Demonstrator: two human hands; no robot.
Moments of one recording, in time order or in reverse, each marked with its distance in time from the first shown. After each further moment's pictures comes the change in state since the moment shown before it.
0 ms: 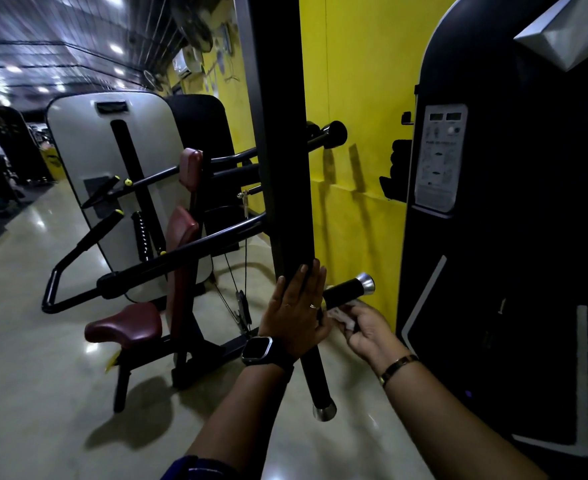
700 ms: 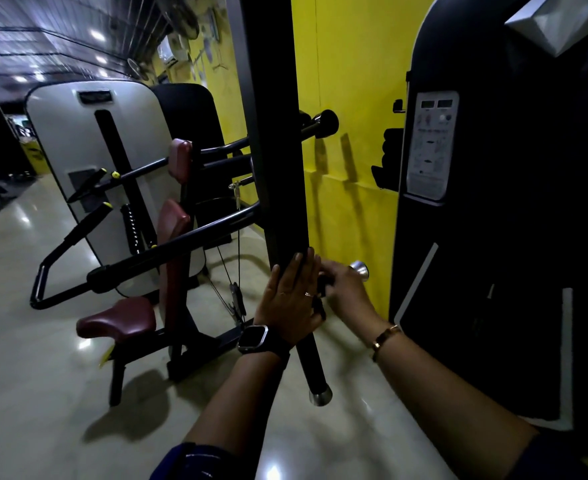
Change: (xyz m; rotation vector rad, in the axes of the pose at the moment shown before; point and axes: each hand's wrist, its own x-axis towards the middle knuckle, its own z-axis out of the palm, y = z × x) left_hand -0.001 -0.001 0.000 -0.052 0.008 0.016; right_hand -0.025 -0.014 0.027 -1.235 -0.244 -0.890
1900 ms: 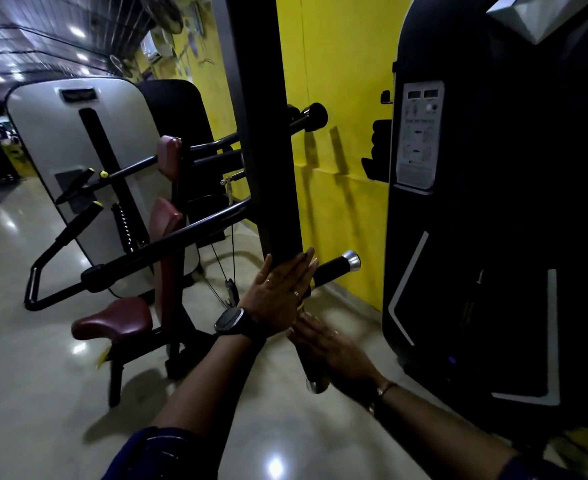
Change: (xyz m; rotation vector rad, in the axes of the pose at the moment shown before) left_hand 0.003 -0.032 -0.006 -0.184 0.108 0.294; right_hand -0.104 0.068 0.036 -0.592 -0.139 -0.637
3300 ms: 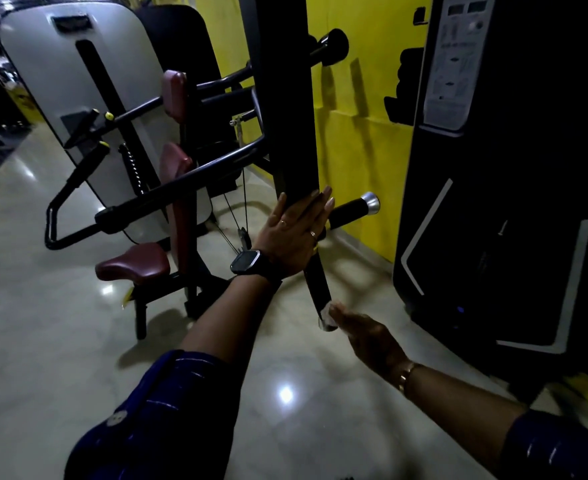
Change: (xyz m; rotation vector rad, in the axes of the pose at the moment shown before) left_hand -0.013 0.005 0.012 0.099 -0.071 -0.048; right_hand -0.082 -0.002 0.037 0.258 0.029 0.209
